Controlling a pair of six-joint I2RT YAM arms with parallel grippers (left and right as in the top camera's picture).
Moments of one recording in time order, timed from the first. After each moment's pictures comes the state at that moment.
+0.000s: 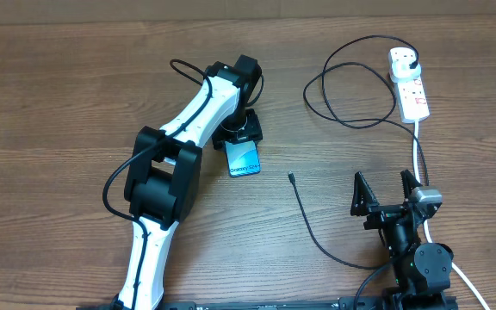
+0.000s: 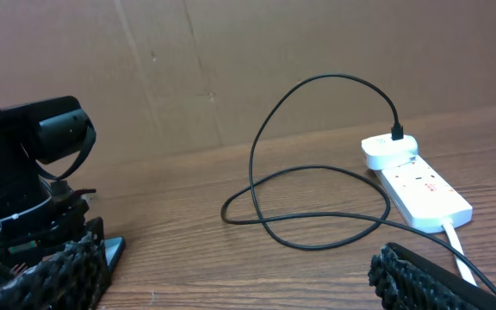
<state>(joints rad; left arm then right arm) -0.44 2.34 1.89 -1.17 0.08 -0.66 0.11 0.01 0.02 -0.03 -0.02 0.22</state>
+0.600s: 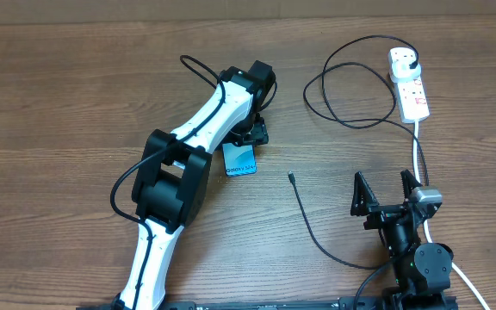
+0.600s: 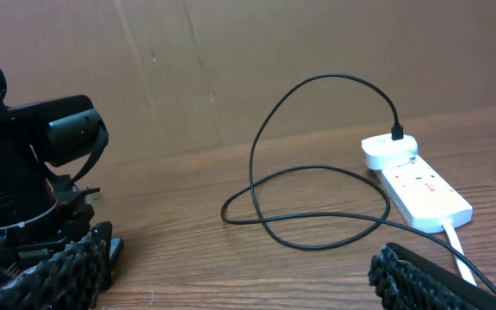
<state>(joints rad) -0.50 2.34 1.89 -1.17 -0.09 -0.68 0.11 0.01 0.02 -0.04 -0.02 0.22</state>
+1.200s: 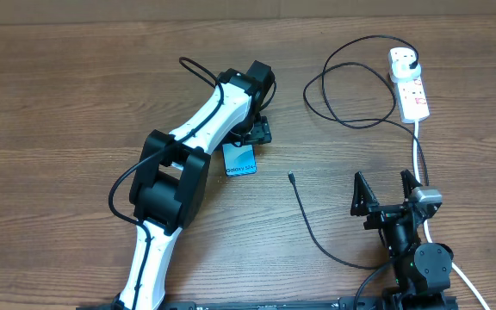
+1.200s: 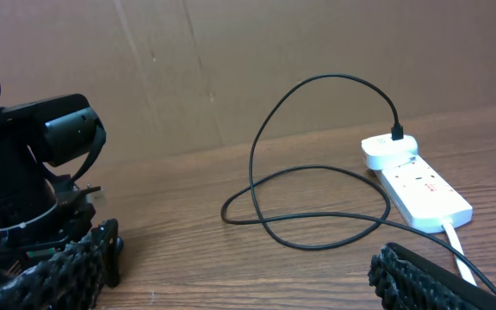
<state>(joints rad) -0.49 2.32 1.85 -1.11 -0.06 -0.68 0.11 0.01 0.02 -0.03 -0.02 0.22</state>
